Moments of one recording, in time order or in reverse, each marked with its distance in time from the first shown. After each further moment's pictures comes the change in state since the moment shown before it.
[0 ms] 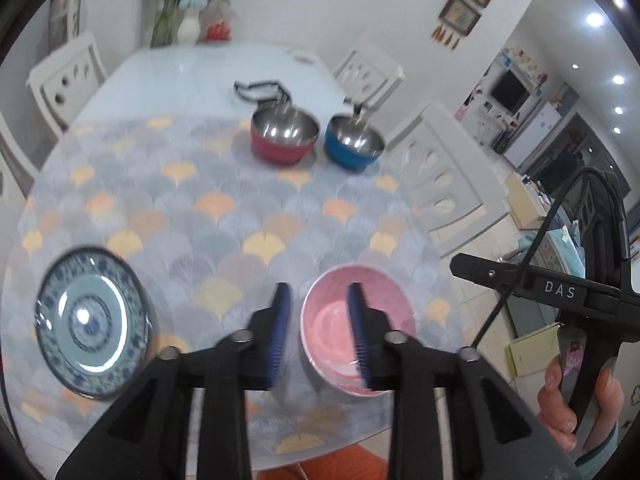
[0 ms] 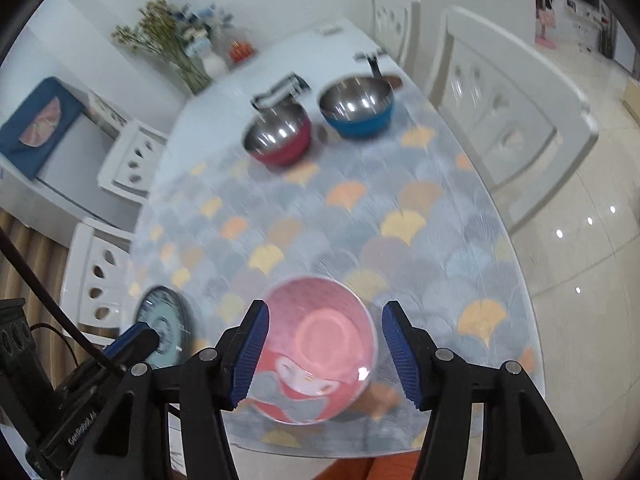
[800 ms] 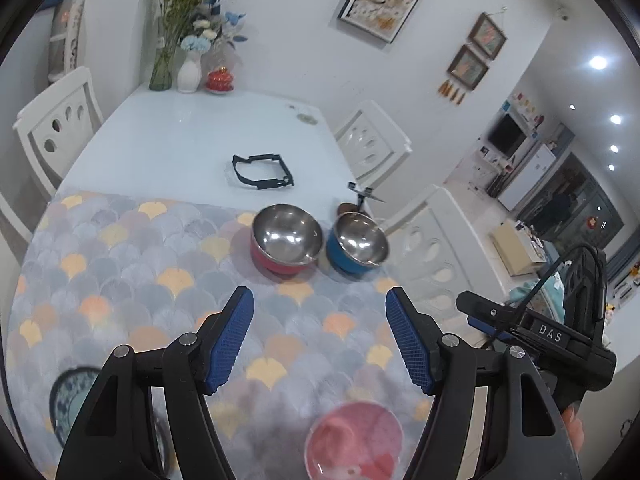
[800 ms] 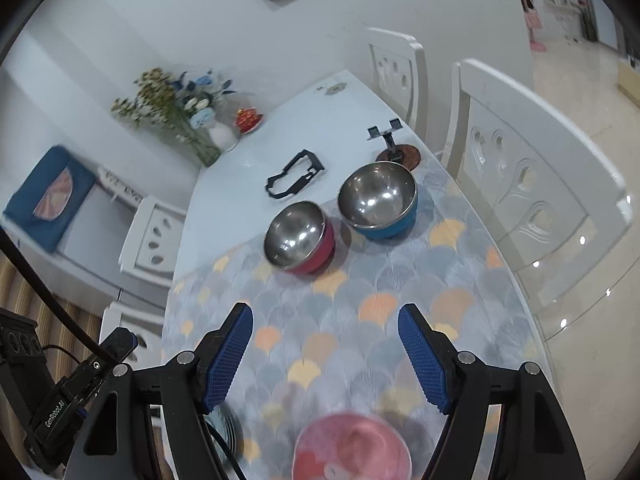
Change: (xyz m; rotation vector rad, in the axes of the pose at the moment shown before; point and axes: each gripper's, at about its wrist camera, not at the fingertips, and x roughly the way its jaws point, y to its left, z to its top) left arm 0.026 0.029 0.136 -0.066 -0.114 -0.033; right arm 0.018 -0.007 0.117 0.112 -0.143 0.098
